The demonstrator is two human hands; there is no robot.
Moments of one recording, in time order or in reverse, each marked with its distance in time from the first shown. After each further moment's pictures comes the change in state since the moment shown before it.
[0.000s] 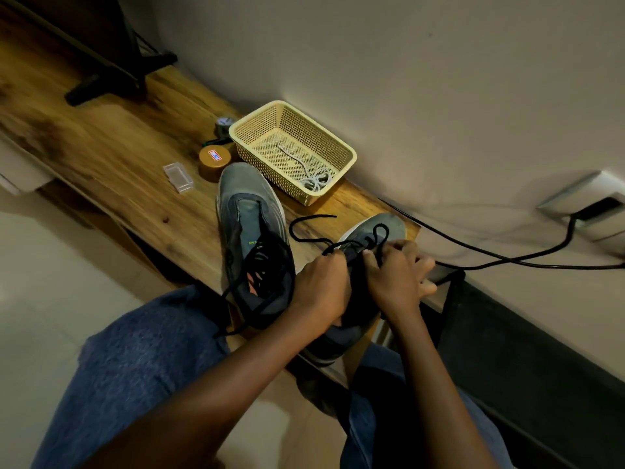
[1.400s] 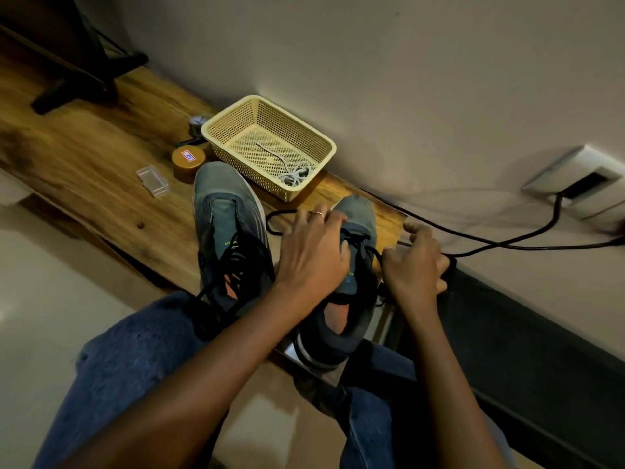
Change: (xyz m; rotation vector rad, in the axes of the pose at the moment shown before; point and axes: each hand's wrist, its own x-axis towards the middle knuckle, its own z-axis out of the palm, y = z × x) left_hand 0.023 0.013 -0.007 0.145 0.267 0.220; right_hand 0.006 0.026 -0.028 0.310 0.109 0.146
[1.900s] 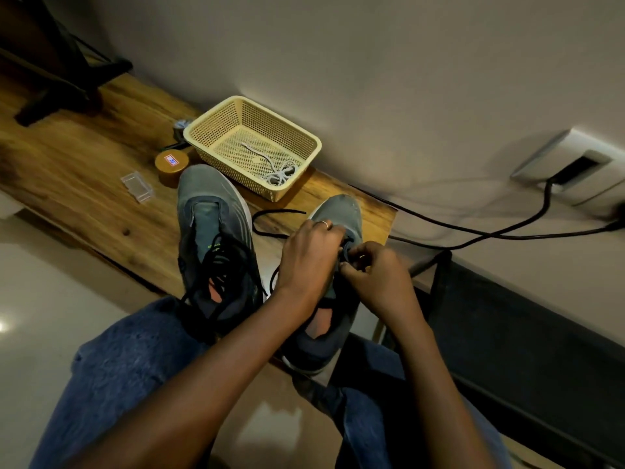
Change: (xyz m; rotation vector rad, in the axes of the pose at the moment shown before) left_hand 0.004 0.013 0.026 0.090 0.038 0.102; right_hand -0.007 0.008 0.000 -0.020 -0.331 -0.174
